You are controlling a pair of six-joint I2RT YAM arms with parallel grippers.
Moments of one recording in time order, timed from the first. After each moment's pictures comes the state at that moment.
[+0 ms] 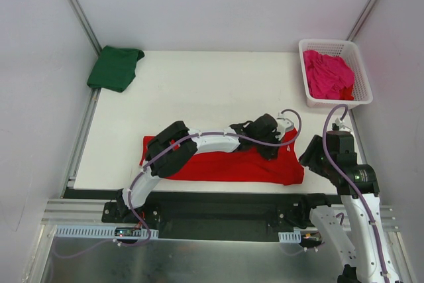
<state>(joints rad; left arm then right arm) -1.09 2.20 1.57 -0.08 0.29 -0.31 0.13 0.56 0.83 -1.18 0.12 0.54</state>
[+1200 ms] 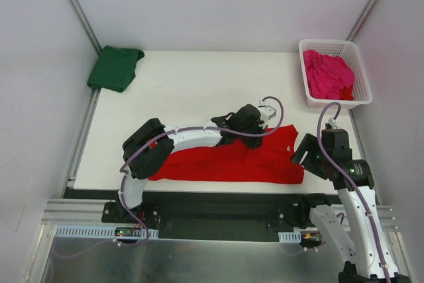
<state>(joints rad) -1.02 1.99 1.39 -0.10 0.17 -0.29 0.13 0.61 0.79 -1.14 0.03 0.56</state>
